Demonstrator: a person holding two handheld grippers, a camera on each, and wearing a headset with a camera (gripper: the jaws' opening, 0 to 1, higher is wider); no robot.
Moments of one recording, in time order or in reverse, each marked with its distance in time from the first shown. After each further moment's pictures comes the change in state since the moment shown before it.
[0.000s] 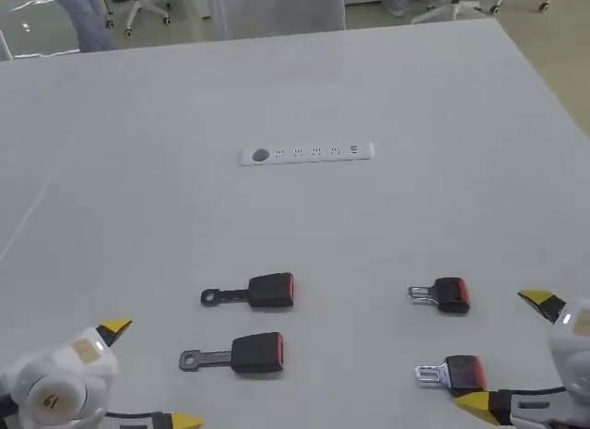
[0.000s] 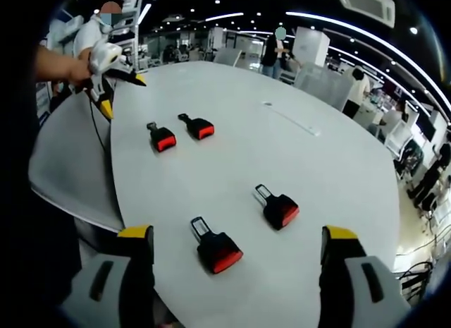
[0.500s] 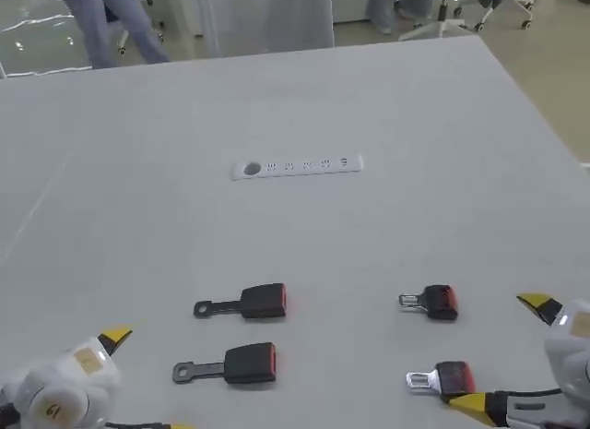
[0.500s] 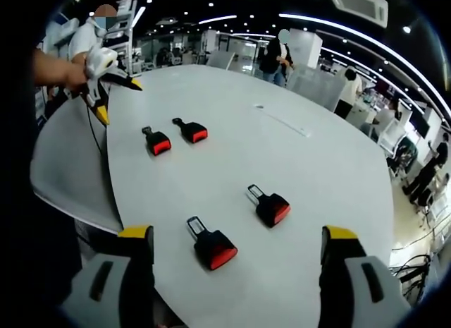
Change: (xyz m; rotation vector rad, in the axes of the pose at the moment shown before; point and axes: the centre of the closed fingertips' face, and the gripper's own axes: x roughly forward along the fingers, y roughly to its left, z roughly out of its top) left arm 0.002 -0.007 0.007 0.038 -0.004 -0.014; right arm -0.013 -0.007 -0.001 0.026 -0.017 -0.041
